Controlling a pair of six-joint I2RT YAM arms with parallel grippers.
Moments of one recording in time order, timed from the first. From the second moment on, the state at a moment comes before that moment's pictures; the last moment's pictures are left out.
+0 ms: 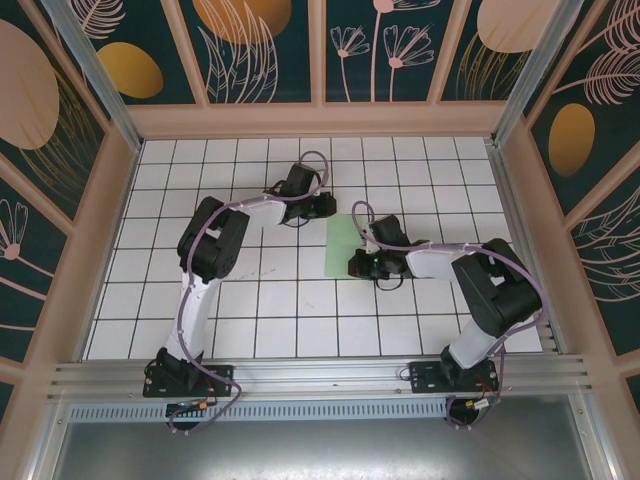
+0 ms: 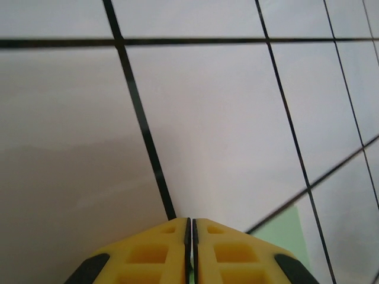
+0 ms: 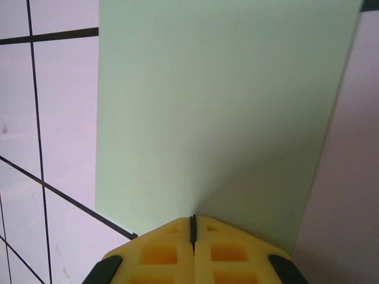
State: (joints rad) left arm -0.52 2.31 1.58 -0.04 0.36 -0.55; right arm 0.53 1.64 0.70 -0.09 -0.40 0.57
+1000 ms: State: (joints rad) left arm -0.63 2.00 1.13 0.13 0.50 -0.53; right arm 0.52 1.62 0.68 -0.12 -0.40 0.54
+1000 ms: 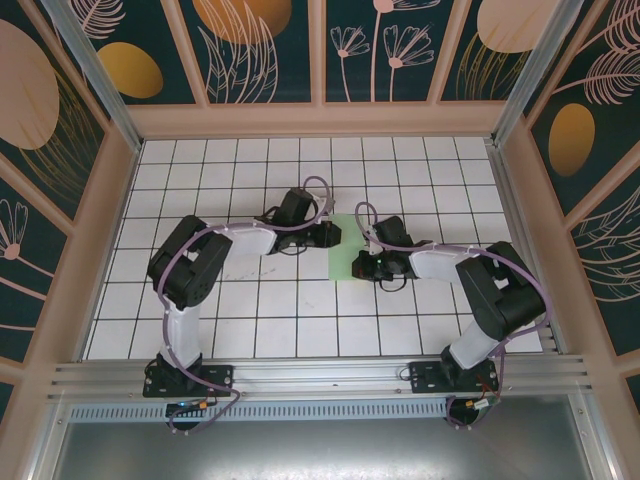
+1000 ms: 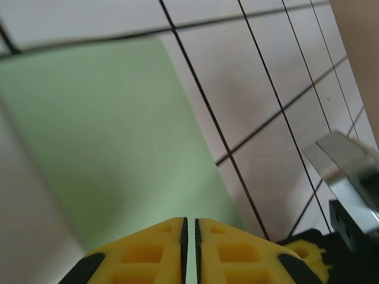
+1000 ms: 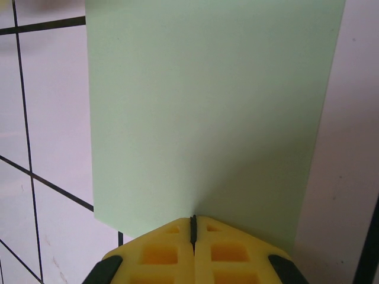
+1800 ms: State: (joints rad) left arm -0.65 2.09 1.21 0.06 0.36 -0.52; right arm 0.52 1.62 0.70 -0.16 -0.39 0.54
